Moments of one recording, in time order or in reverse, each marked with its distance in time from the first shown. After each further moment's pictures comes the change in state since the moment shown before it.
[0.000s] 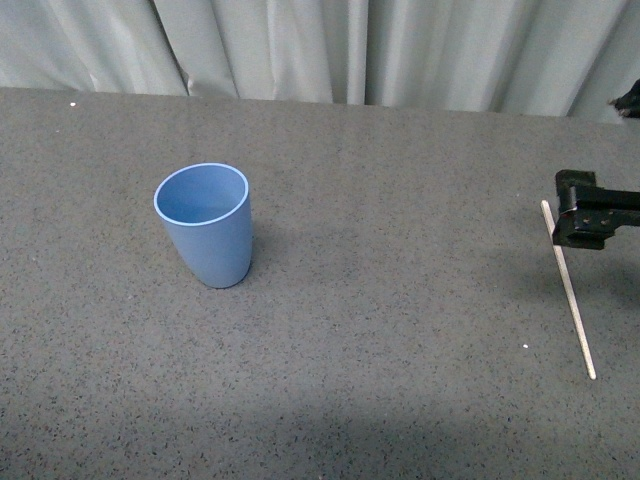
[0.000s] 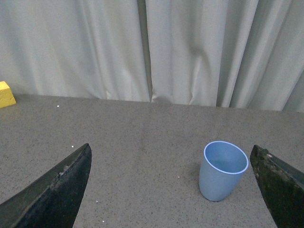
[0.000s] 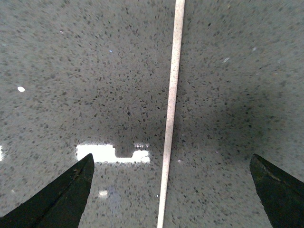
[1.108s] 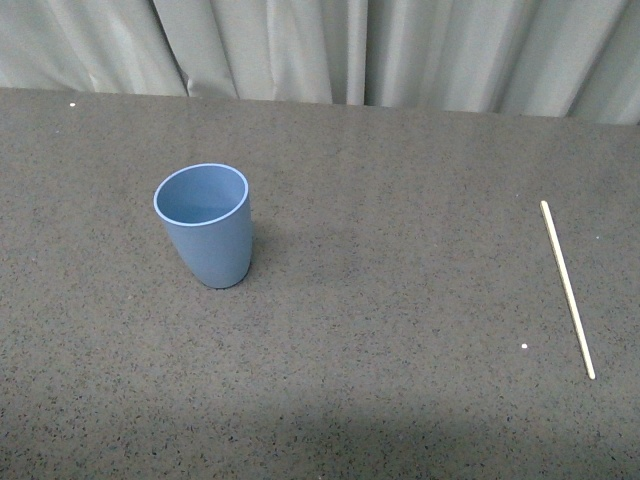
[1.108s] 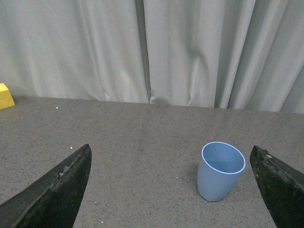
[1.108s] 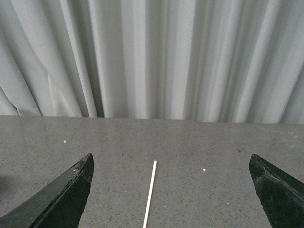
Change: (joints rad) left arm 0.000 0.000 0.000 0.000 0.000 0.000; right arm -0.062 -1.981 -1.004 0.159 -0.020 -0.127
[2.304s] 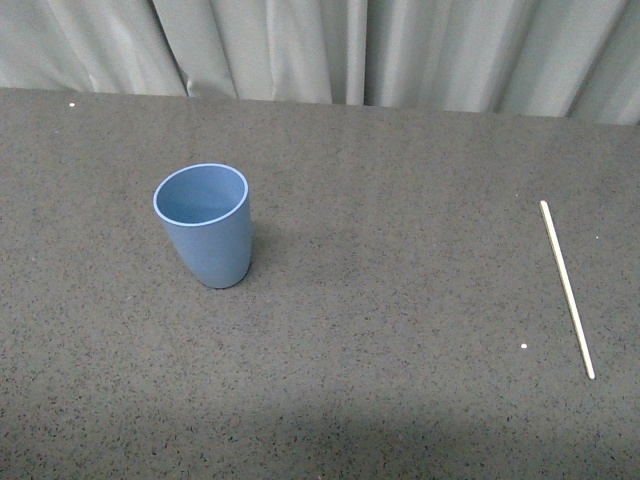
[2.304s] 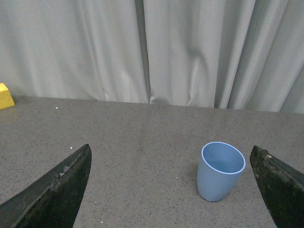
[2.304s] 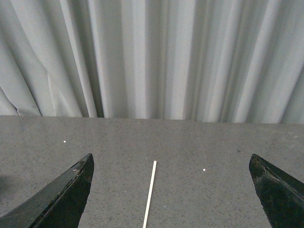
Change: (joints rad) left arm 0.000 0.000 0.000 0.000 0.000 0.000; right arm 0.000 0.000 0.000 0.000 0.000 0.000
